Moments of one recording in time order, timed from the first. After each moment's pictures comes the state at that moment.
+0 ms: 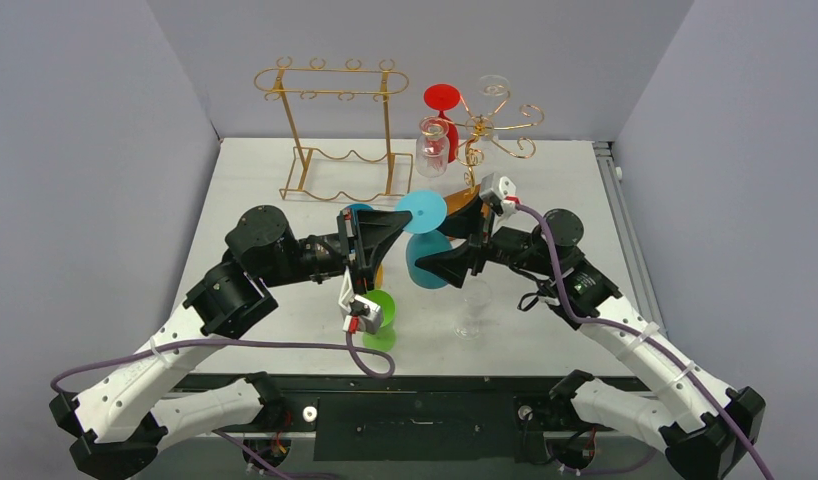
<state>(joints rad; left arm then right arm) -0.86 0.95 1.22 -0.24 0.51 1.44 0.64 0.97 0.92 0.15 -0.68 0.22</state>
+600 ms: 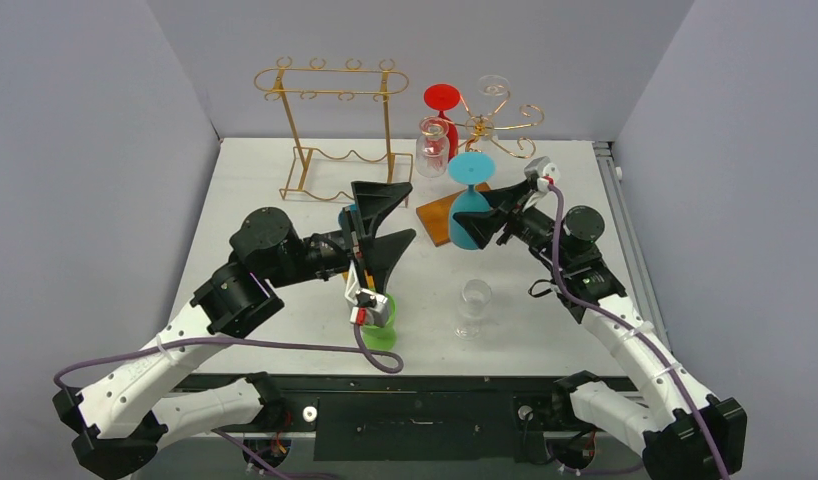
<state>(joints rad) -0.88 0.96 1.19 -0.16 0.46 1.38 0.37 0.98 0.79 0.29 -0.56 0.26</state>
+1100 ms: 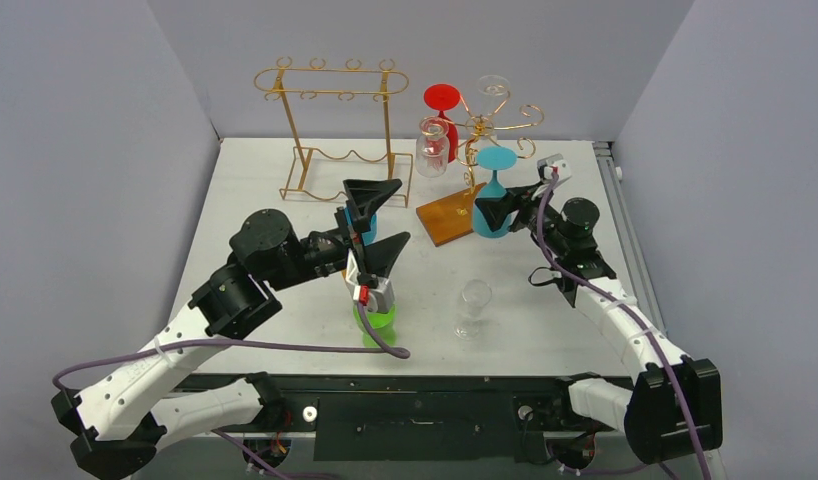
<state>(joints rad) -0.88 0.96 1.19 -0.19 0.34 1.18 0.20 1.11 0.72 0.37 -0.43 0.23</state>
